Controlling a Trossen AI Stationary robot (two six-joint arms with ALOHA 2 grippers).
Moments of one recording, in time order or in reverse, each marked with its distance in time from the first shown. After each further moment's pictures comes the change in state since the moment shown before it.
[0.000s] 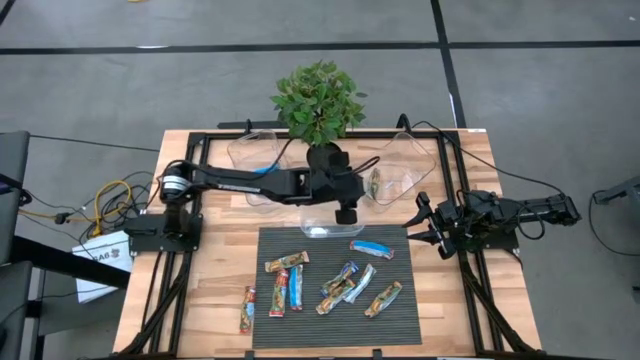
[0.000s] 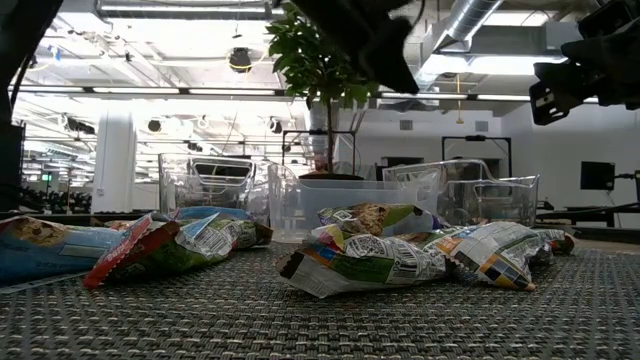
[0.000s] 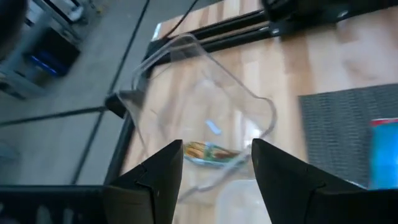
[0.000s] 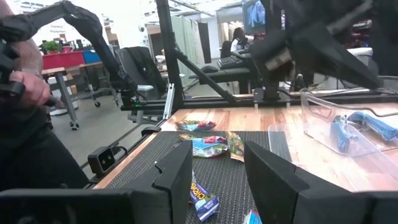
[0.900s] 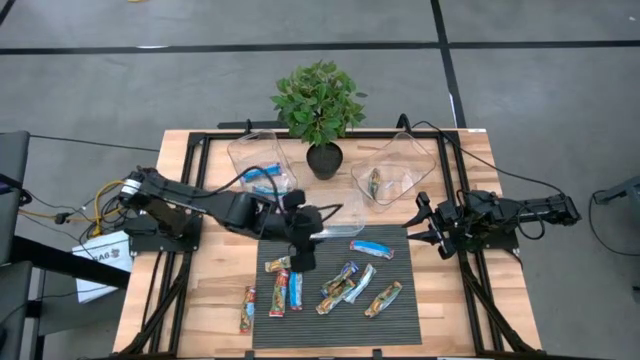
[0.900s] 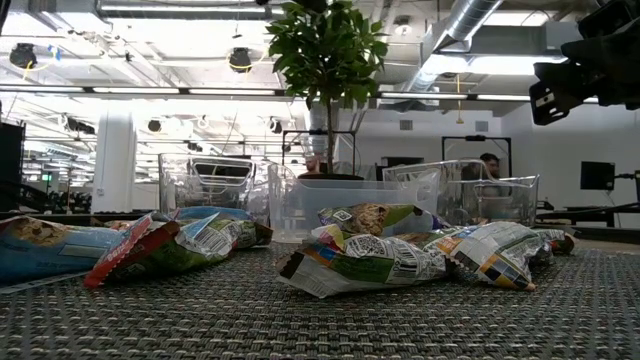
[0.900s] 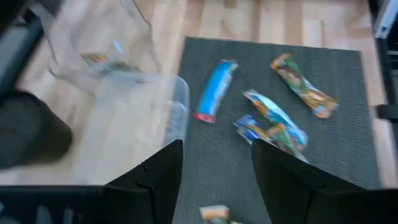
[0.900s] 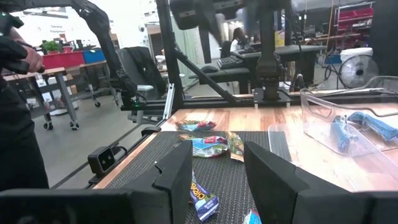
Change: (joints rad) left arm -0.298 -0.265 -0.011 -0.547 0.031 -0.594; right arm 0.000 0.000 0.000 0.000 0.000 0.000
